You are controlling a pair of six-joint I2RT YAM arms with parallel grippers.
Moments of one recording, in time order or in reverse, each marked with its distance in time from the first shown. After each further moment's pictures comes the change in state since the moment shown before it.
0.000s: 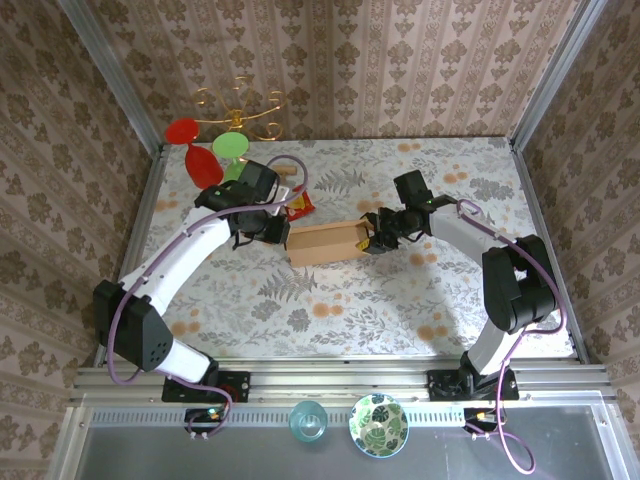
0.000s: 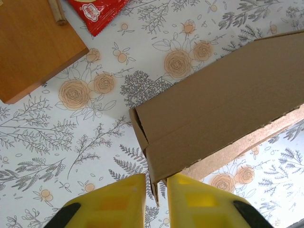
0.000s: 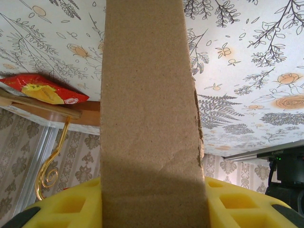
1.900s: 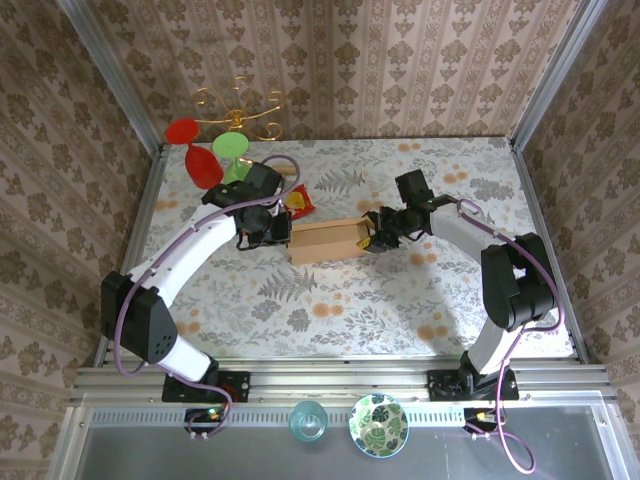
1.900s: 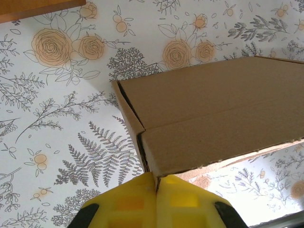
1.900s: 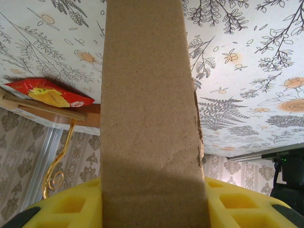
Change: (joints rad) left arm -0.005 0.045 -0.002 -0.011 0.057 -0.350; right arm -0.009 0.014 0.000 0.020 -0.004 0.008
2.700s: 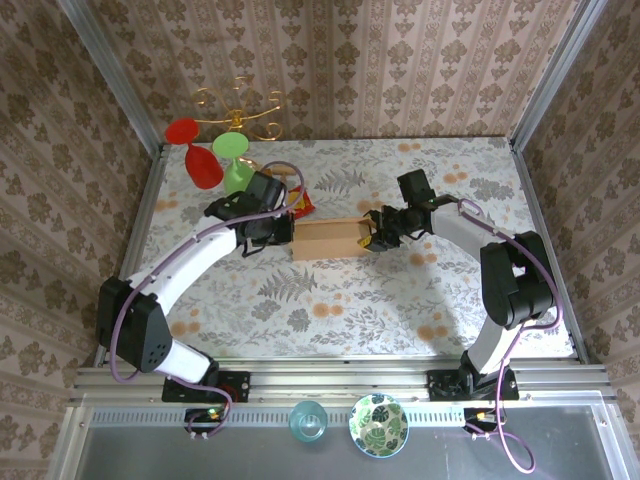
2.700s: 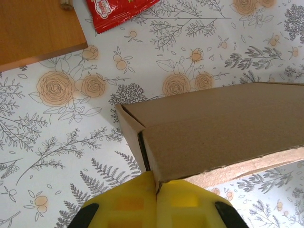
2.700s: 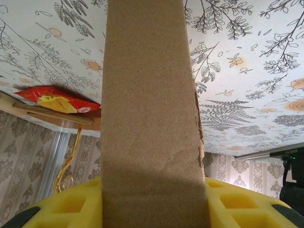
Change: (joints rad) left arm -0.029 -0.049 -0.139 0.225 -0.096 0.031; right arm -0.017 0.013 -0.001 0.014 -0.003 0.026
